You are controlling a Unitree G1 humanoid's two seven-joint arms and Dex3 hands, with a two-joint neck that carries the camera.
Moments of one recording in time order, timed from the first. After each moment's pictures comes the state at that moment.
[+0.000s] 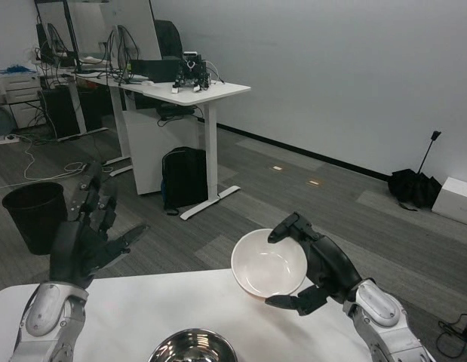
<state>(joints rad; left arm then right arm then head) -0.59 0.26 -0.12 0.63 -0.46 -0.71 -0.09 -0.41 -0.40 0.06 0.38 0.35 -0.35 0.39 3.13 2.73</state>
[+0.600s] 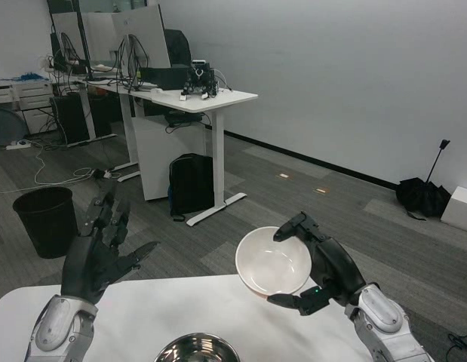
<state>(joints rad) -0.55 0.25 -0.13 0.63 -0.45 -0.70 -0.09 -0.45 -0.42 0.14 0.44 0.42 -0.43 0.31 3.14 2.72</state>
